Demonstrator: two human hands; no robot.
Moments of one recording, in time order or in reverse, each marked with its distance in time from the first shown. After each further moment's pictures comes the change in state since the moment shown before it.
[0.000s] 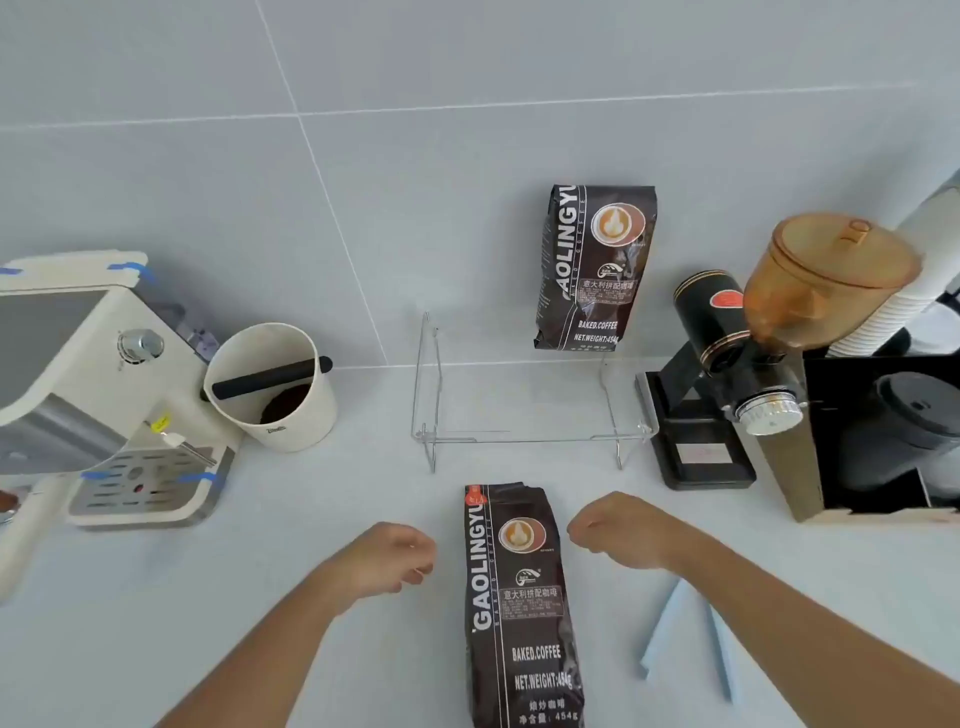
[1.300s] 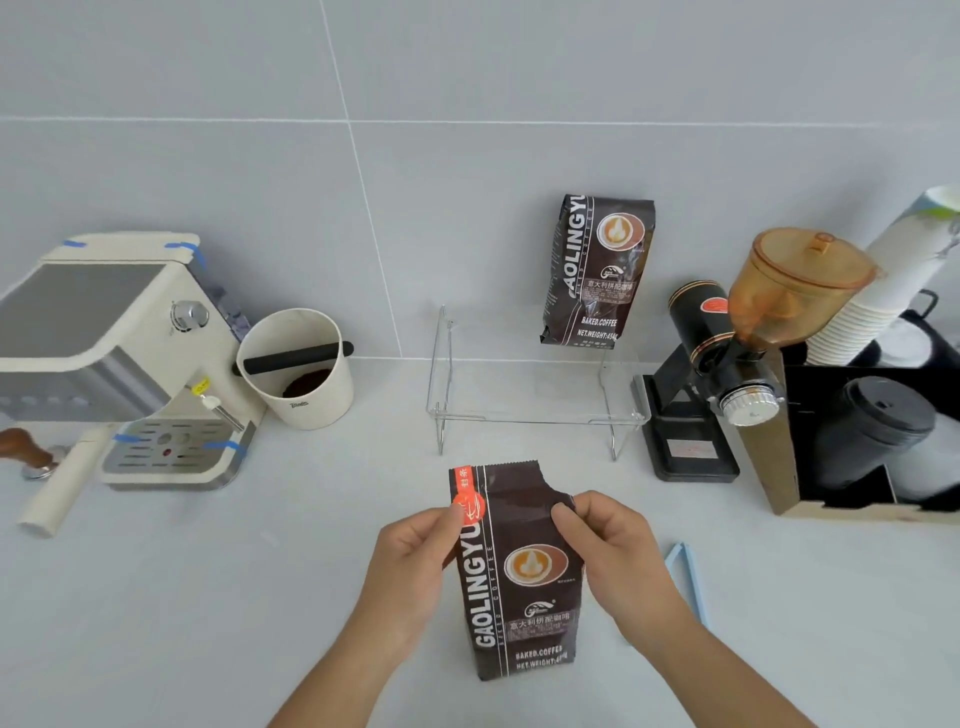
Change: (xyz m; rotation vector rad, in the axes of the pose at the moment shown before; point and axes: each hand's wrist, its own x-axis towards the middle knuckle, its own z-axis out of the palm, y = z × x) left_hand -0.100 0.021 0.074 -0.723 0.313 0.527; right_hand -0.095 -0.047 0.070 0.852 0.436 -0.333
